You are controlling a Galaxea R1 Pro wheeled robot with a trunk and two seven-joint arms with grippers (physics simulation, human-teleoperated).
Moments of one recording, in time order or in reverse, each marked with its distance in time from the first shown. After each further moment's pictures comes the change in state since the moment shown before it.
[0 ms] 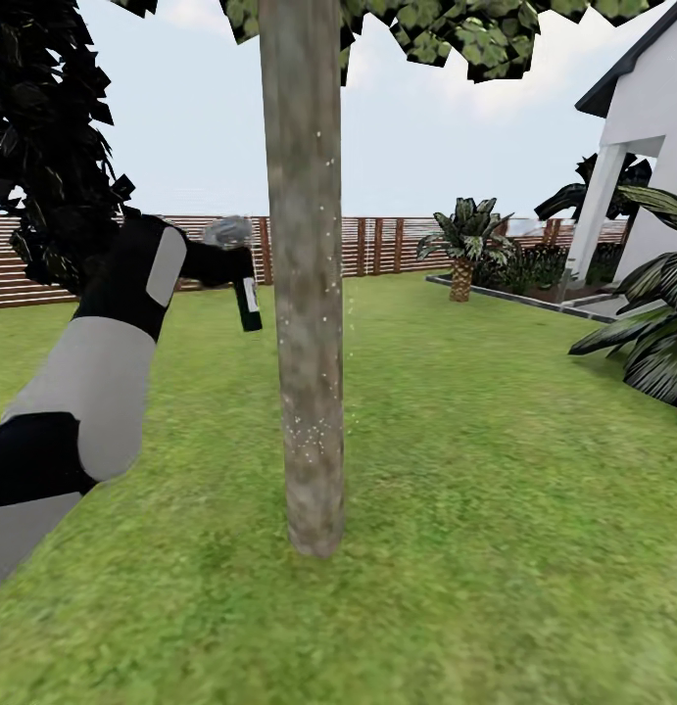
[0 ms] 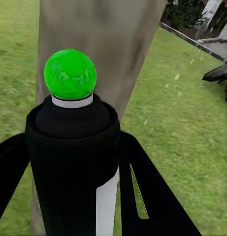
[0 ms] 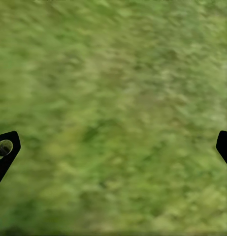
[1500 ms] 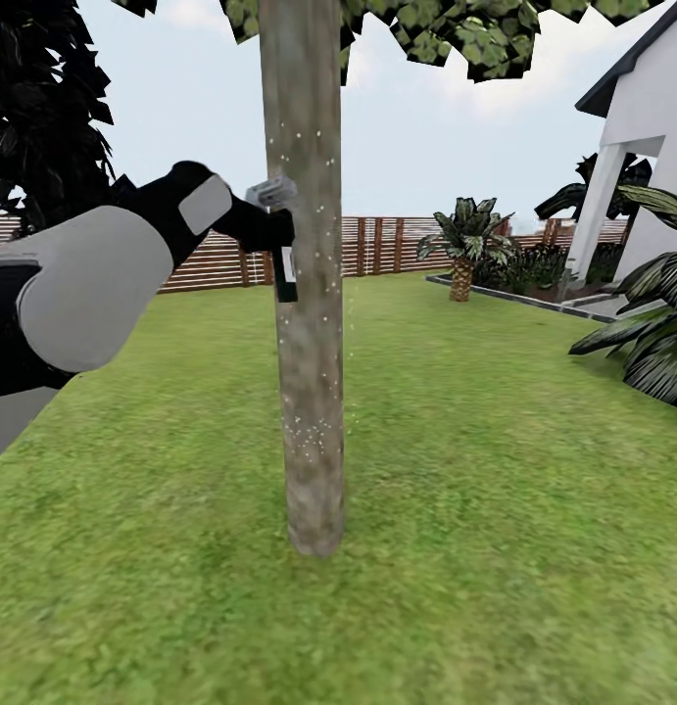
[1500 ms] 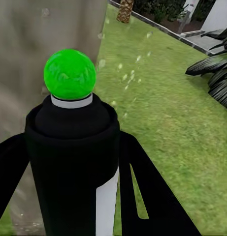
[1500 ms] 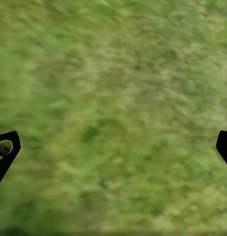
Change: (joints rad) left arm -0.403 -0.096 0.011 0.675 -0.010 -0.282 0.000; right arm 0.000 0.000 0.000 0.000 0.000 0.000 0.001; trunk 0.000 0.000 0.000
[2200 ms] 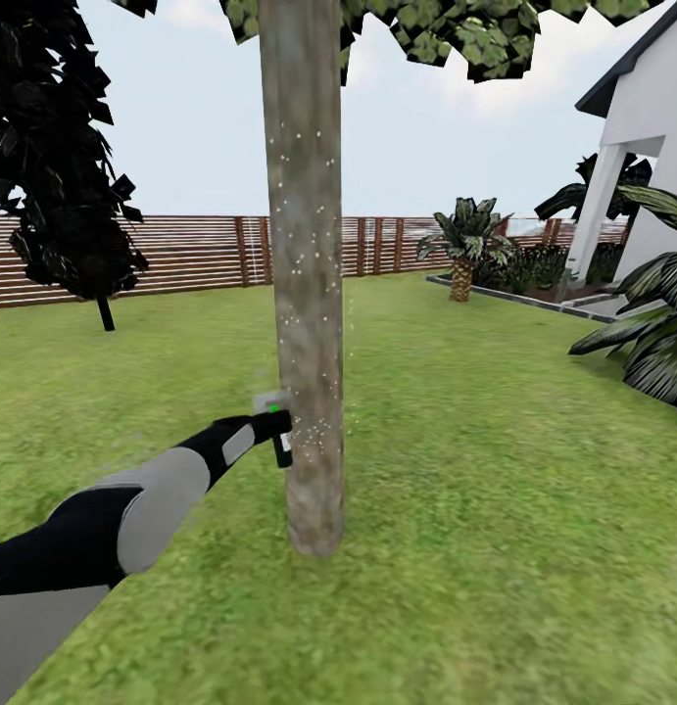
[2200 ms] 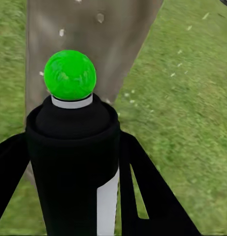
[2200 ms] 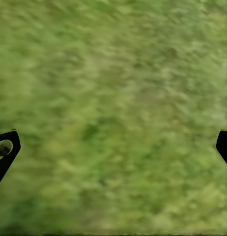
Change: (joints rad) left arm 0.709 0.022 -0.002 0.007 -0.010 -0.545 0.000; right arm 0.000 0.000 -0.001 0.007 0.001 0.000 -0.001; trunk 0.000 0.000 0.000
